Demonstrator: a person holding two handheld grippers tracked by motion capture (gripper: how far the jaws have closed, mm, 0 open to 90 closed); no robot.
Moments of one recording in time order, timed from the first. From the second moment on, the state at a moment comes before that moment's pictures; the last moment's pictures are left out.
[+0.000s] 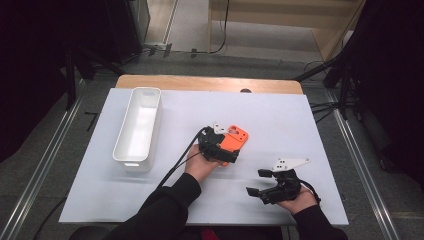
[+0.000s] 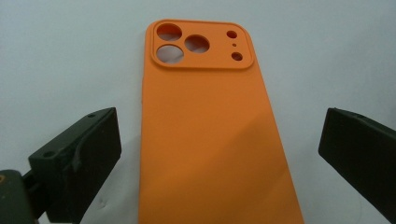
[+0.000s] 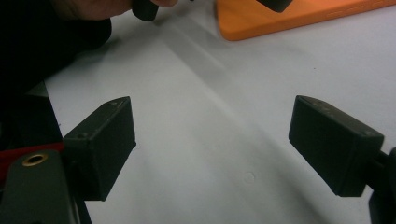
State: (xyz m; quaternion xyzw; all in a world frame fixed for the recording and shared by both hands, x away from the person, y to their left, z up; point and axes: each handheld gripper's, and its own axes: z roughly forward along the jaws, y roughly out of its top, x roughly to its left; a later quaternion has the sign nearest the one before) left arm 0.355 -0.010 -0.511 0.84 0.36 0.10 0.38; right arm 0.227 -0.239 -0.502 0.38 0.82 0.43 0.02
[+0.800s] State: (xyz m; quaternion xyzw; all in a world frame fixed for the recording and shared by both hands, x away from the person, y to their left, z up) left arm 0.349 -0.020 -0.522 0.85 0.36 0.12 0.36; right arm 0.227 -0.238 -0.503 0.38 0.82 0.42 0.02
